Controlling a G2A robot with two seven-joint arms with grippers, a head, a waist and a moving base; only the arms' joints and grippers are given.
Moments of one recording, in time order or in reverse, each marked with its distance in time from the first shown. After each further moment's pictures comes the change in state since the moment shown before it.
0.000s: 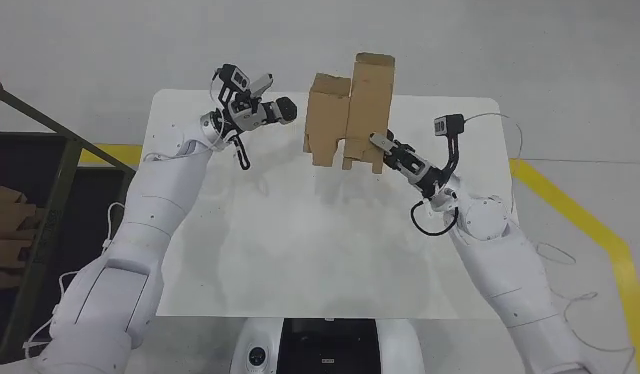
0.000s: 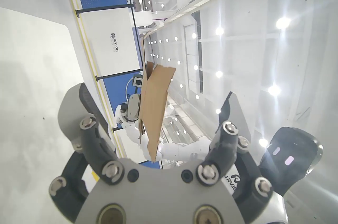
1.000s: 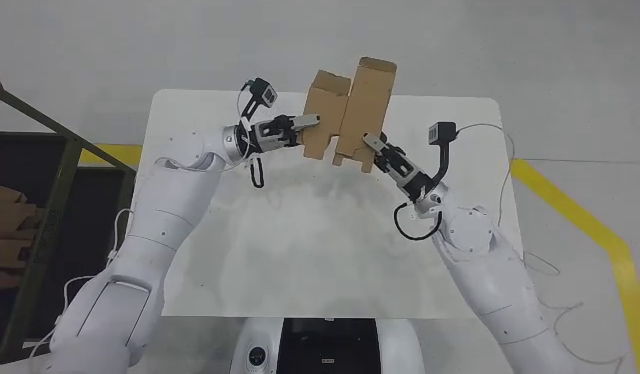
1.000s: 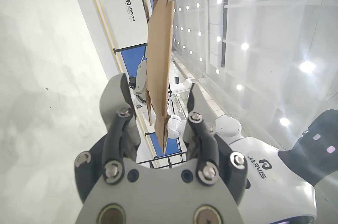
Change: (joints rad) left arm 0.071 0.004 0.048 -0.193 0.163 0.027 0.002; right arm -0.070 -0.022 -0.027 -0.092 -0.058 0.124 -0.149
